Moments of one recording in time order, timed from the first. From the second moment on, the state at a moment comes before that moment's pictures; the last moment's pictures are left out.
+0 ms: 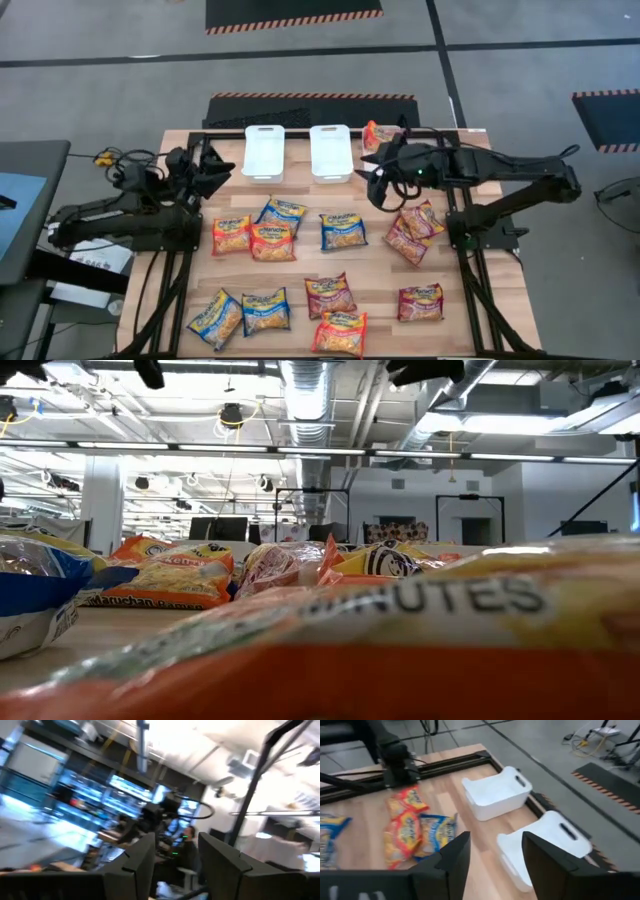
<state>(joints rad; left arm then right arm) 0.25 0.42 0.42 0.53 0.12 -0.55 0.00 1.21 1.26 -0.53 0.40 0.21</state>
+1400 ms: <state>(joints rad) -0.33 1.22 0.85 -0.55 0.40 -0.70 0.15 1.33 1.26 -0.55 0.29 0.29</state>
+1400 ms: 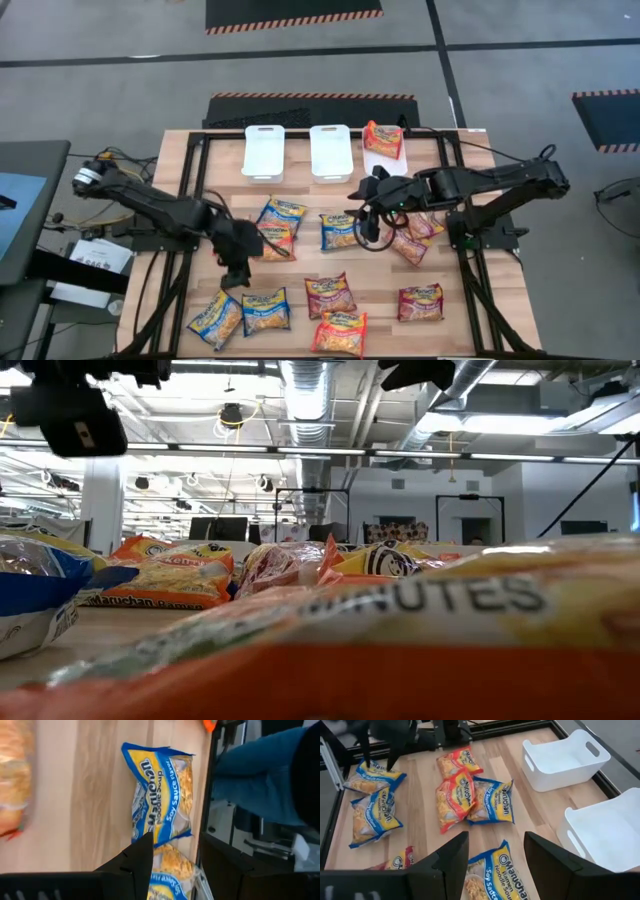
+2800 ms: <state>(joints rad) -0.44 1.69 0.85 -0.23 0.32 -0.73 0.15 1.33 1.26 -0.57 0.25 0.29</state>
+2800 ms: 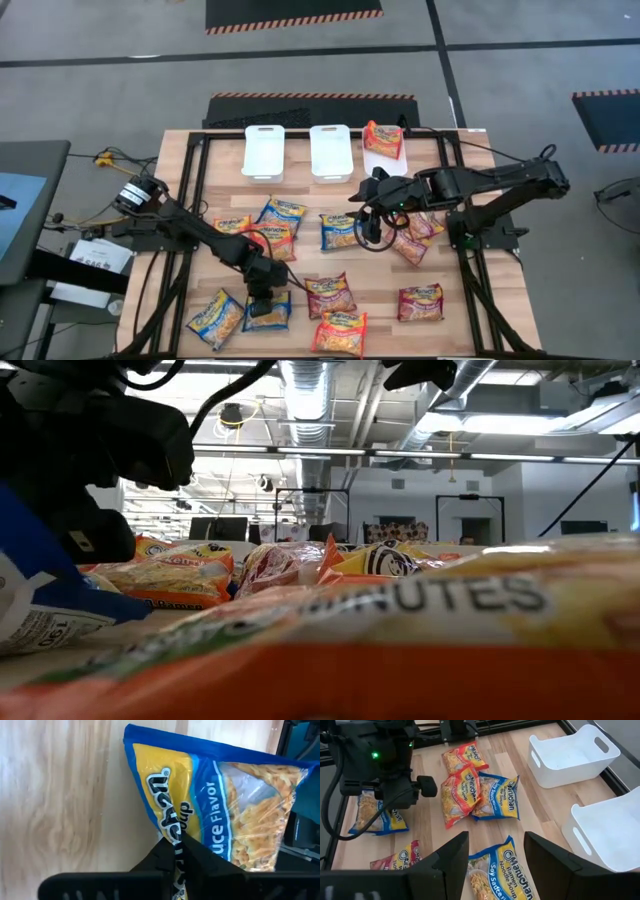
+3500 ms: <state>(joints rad) -0.32 1.52 1.10 -0.69 0.20 -0.37 0.14 1.33 1.26 -0.52 0.24 0.29</state>
